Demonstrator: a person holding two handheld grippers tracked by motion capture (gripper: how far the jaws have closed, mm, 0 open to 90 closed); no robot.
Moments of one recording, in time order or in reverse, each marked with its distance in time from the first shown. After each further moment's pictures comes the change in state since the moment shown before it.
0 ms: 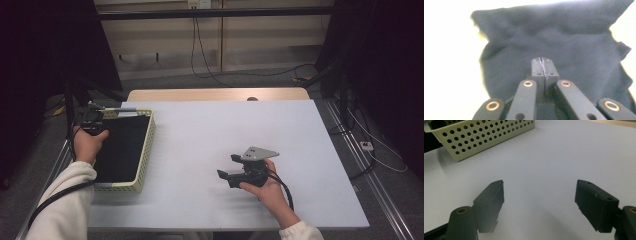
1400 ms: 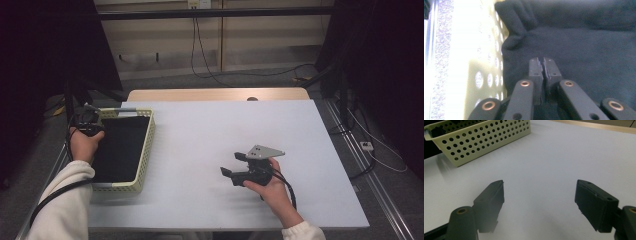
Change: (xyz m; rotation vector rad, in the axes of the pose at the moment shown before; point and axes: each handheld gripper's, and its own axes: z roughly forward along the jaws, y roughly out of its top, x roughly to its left) left arm 0.019 0.000 0.006 -0.002 0.032 -0.024; right arm -0.006 0.002 -0.010 -0.031 -0.014 0.018
